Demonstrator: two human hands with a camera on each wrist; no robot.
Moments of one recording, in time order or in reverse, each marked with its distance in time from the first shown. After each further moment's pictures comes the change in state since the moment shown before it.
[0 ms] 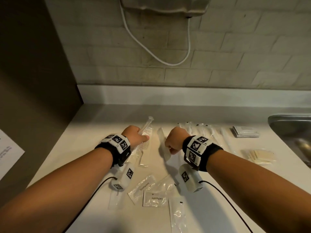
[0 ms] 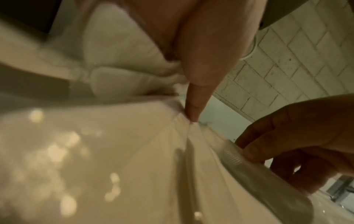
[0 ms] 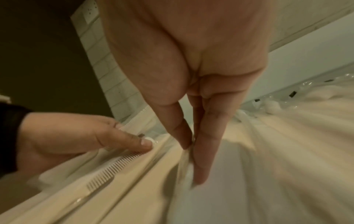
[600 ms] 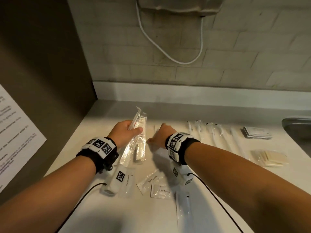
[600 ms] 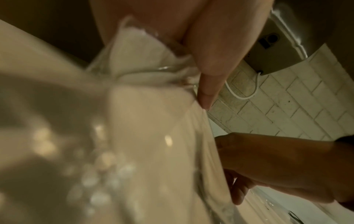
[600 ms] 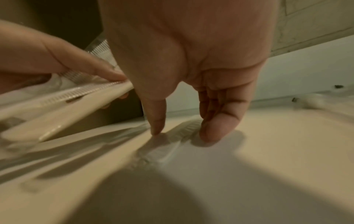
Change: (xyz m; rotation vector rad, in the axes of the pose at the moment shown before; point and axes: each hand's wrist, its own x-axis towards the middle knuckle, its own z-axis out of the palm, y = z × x) left_hand -0.051 -0.030 -0.038 -0.322 0.170 0.093; right_hand 0.003 -0.056 0.040 -0.174 0.045 -0.081
